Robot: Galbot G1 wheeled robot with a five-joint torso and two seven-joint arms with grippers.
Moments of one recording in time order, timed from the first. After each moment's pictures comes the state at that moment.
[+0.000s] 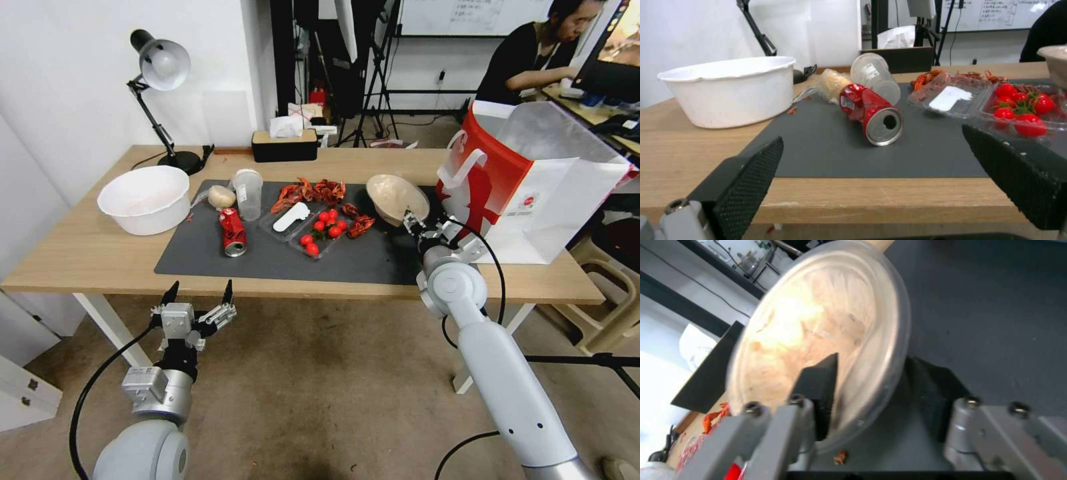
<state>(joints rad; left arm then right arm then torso) 1.65 -1.53 -0.63 -2.21 -0.11 0.08 0.06 -0.84 1.25 0.28 1.68 1.19 -0.15 0.60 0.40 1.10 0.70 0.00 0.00</state>
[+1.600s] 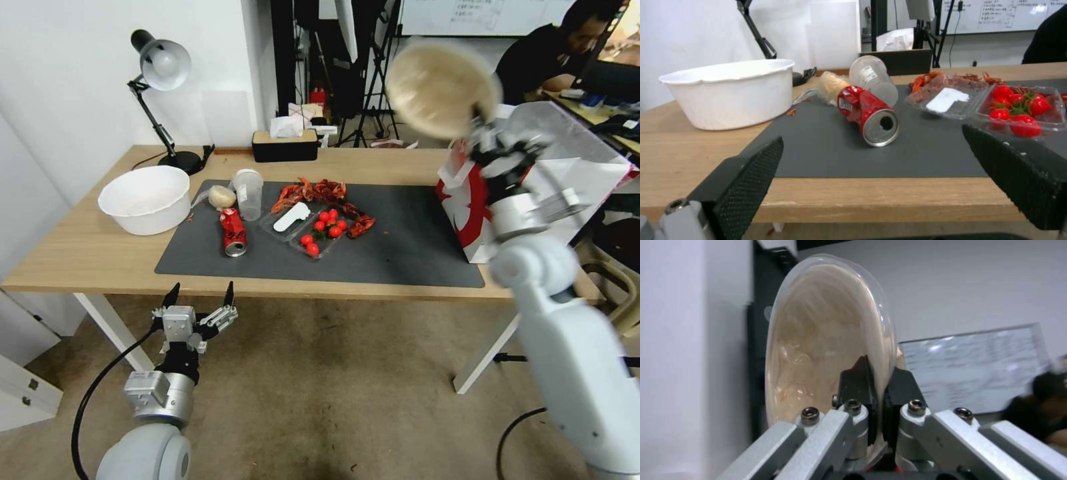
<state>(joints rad) 1.67 -1.55 -0.62 -2.22 -0.09 0.05 0.06 -0.81 1.03 0.60 1.87 0.63 0.03 0.08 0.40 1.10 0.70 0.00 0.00</state>
